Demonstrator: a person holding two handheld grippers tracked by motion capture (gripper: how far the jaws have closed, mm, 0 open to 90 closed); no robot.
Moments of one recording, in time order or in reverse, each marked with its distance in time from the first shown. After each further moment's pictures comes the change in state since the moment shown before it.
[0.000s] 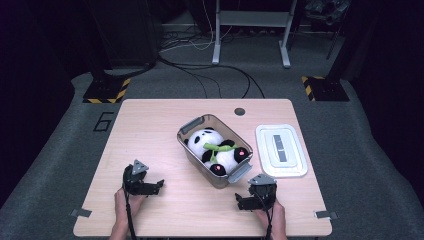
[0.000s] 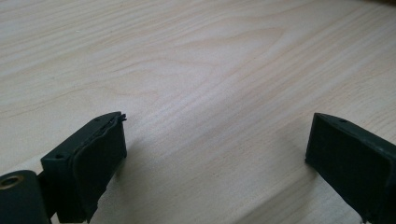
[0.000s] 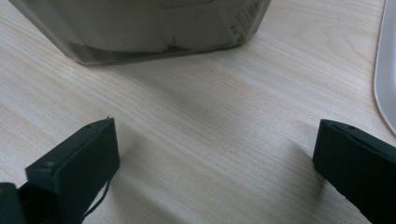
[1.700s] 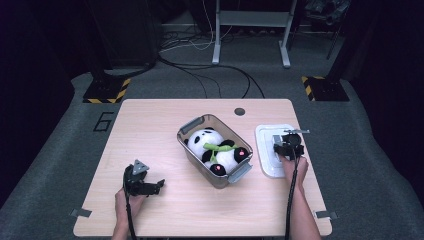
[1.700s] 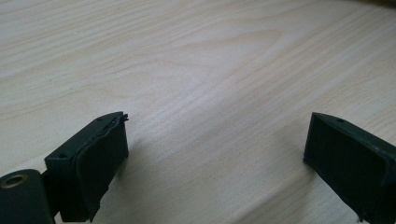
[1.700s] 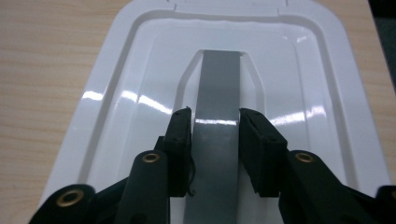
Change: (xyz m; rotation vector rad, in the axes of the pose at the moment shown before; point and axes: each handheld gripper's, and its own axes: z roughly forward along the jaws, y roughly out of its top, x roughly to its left) left arm -0.002 0.001 0.000 -0.005 0.001 -0.002; right arm -0.171 0.072 0.038 0.025 -0.249 0.322
